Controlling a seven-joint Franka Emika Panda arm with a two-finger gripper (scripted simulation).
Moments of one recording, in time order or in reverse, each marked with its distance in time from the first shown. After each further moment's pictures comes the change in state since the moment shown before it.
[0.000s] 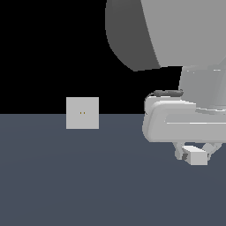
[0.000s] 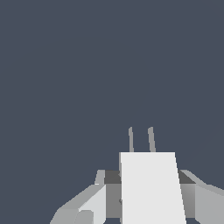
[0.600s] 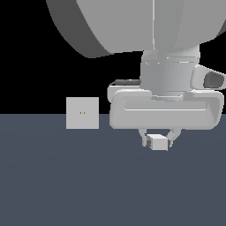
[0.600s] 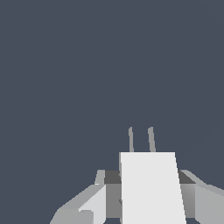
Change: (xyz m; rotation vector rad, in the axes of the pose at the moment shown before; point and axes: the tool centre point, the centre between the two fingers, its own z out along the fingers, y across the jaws) arm 0.018 -0.066 -0.017 0.004 0.002 -0.007
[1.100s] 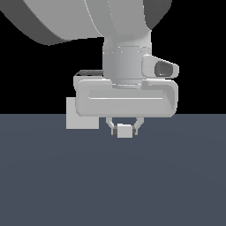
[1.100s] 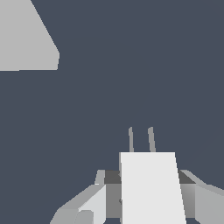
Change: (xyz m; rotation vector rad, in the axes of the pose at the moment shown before) arm 0.020 -0.069 -0.017 0.004 0.001 -0.007
